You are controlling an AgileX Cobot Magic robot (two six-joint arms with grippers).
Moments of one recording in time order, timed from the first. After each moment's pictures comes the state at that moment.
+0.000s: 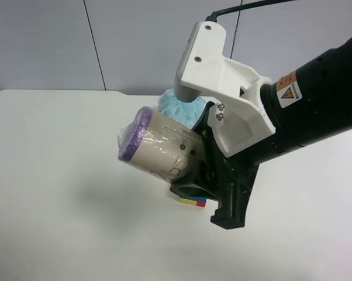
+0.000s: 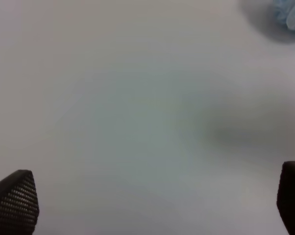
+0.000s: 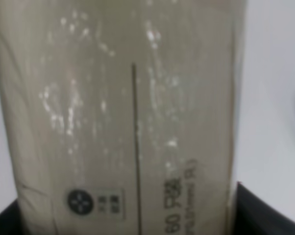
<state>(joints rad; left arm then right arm) -0.06 -0.01 -0.54 -0.05 1.09 0.07 0.88 1.24 -0.84 0.34 0.56 -0.76</state>
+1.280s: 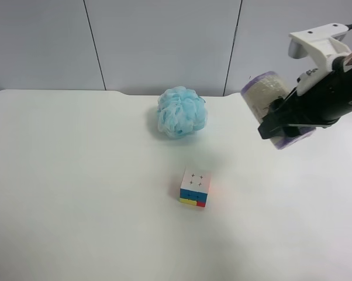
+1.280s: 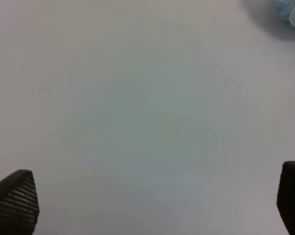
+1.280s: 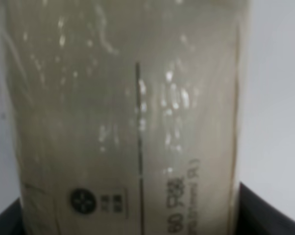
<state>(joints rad) -0.06 -0.01 -0.51 -0.05 1.06 0.05 0.33 1.24 -0.85 0.10 0.69 -0.19</state>
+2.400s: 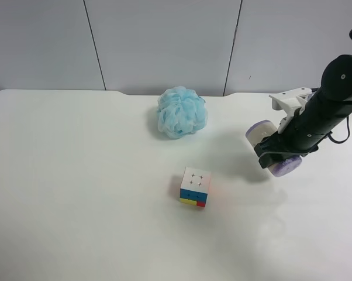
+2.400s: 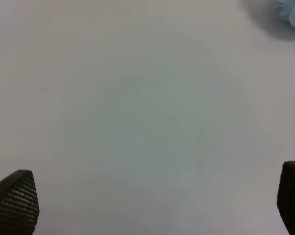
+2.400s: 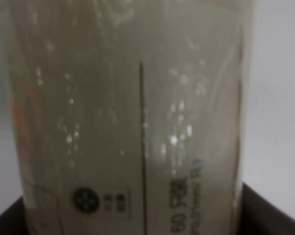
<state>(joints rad) -0.06 -0.01 -0.51 -0.05 1.06 0.05 0.16 1.70 -0.85 0.14 0.50 -0.28</state>
